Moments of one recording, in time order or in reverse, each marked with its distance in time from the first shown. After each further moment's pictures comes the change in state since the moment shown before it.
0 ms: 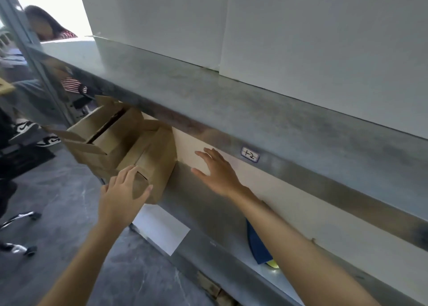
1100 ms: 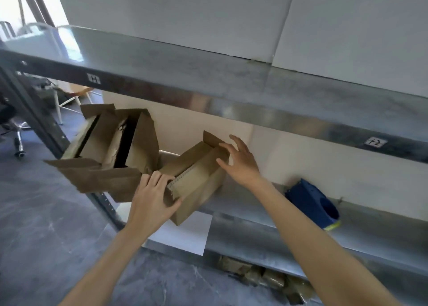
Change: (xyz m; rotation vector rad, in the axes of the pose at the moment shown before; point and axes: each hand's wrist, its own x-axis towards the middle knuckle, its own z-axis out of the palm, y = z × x) left_hand 0.100 -0.126 0.000 -0.270 -0.099 0.583; right_hand 0.067 -0.072 0.071 -0.111 0.220 0.383
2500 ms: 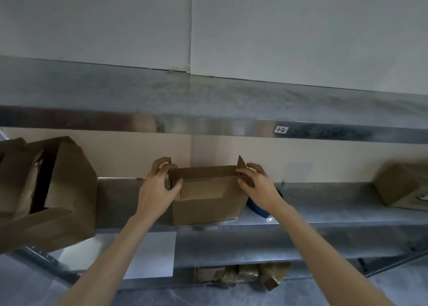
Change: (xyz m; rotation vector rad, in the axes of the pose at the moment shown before) left_hand 0.087 0.085 0.086 -0.394 -0.061 0.140; right_hand -0.136 0.107 -0.077 0.054 0.226 0.290
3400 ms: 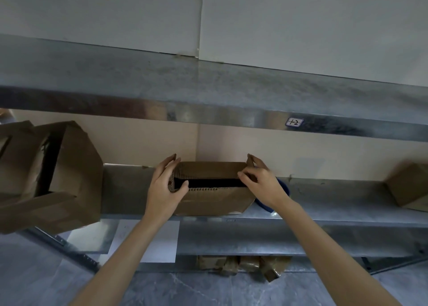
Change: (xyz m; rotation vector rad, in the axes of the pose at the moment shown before) left_hand -0.034 0.016 0.007 -0.291 0.022 -0.120; right_hand 0.001 0.000 0.008 0.121 -0.059 -0.053
